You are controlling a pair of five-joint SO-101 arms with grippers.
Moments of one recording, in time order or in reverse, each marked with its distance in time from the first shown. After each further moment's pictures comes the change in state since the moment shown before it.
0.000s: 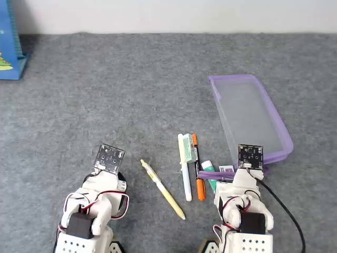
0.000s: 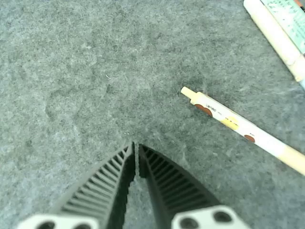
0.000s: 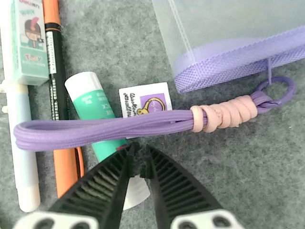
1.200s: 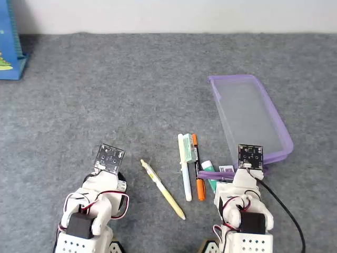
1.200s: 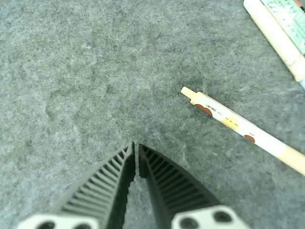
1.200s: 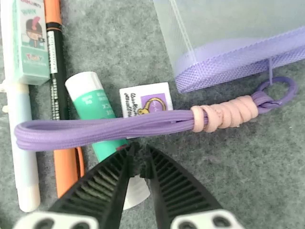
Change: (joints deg) left arm 0.0 0.0 0.0 0.0 0.0; right arm 0.4 0.0 0.0 0.0 0.0
